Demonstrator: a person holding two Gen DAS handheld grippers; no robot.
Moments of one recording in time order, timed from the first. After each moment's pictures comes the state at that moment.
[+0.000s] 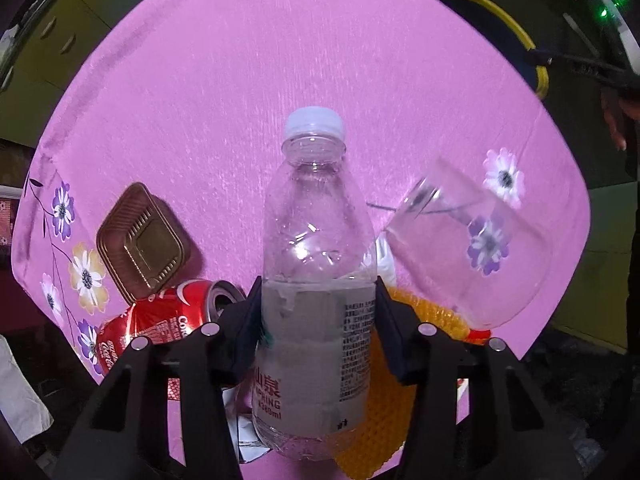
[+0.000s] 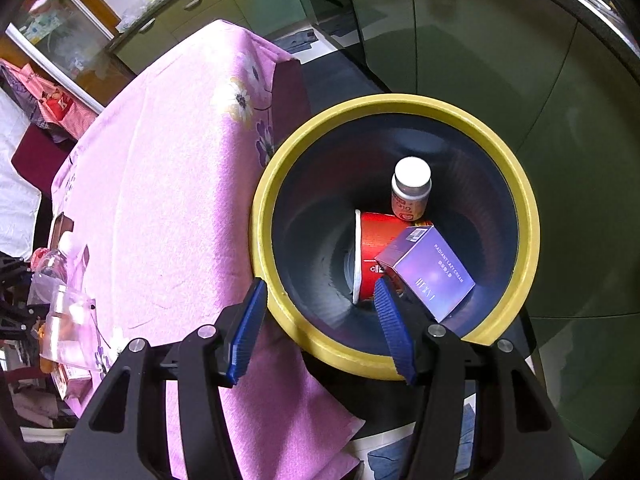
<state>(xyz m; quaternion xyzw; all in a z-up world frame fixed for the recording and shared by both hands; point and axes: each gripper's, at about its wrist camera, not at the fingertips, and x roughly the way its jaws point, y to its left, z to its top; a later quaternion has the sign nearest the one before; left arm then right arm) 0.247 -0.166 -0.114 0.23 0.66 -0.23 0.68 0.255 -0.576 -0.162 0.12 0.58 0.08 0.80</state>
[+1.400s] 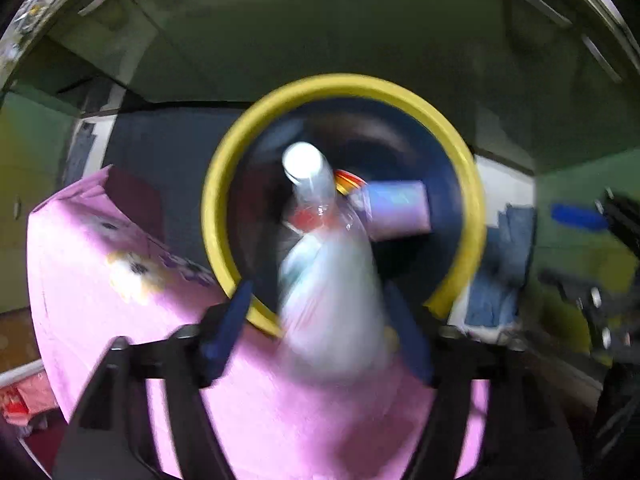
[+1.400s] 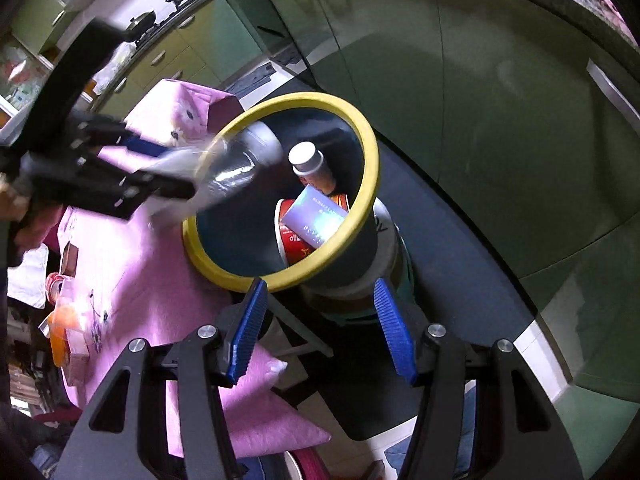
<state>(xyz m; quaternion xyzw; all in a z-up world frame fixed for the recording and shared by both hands) 0.322 -0.533 -0.124 0.36 0.60 -0.32 0.64 0.159 -0.692 -0.158 0.21 0.54 0.03 0.82</state>
